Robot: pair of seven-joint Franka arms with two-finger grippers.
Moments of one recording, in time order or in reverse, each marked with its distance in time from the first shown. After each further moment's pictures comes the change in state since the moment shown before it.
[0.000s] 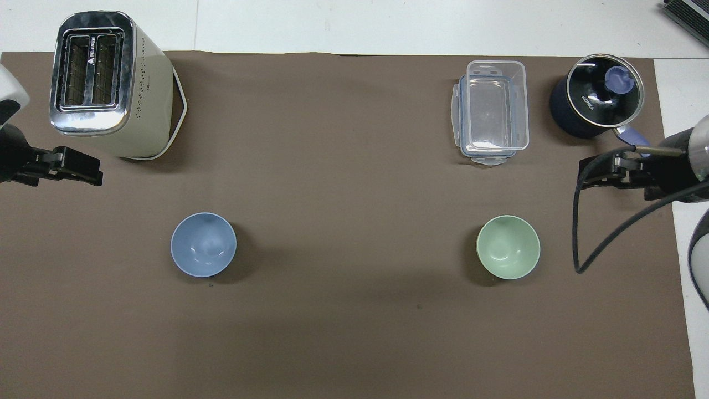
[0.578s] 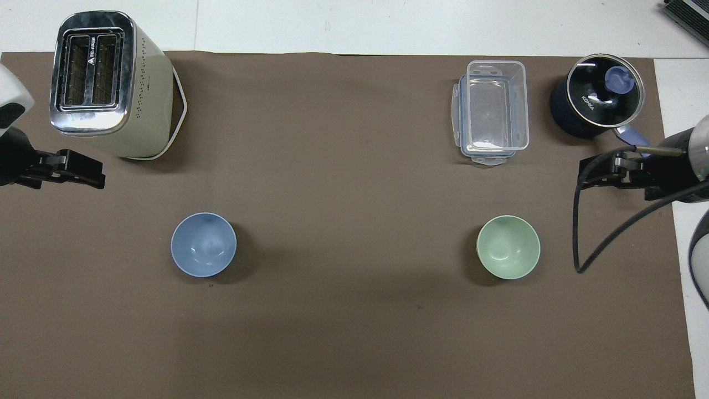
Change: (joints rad) left arm 0.000 -0.009 -0.002 -0.025 0.000 0.000 0.001; right arm 0.000 0.000 0.000 0.000 0.000 0.000 0.000
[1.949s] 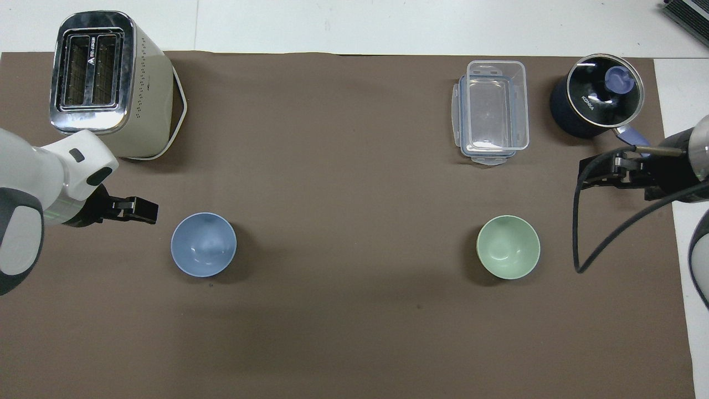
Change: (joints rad) left arm -0.024 -0.093 -0.007 -0.427 -0.013 0.309 -0.003; right arm 0.000 0.000 0.000 0.000 0.000 0.000 0.000
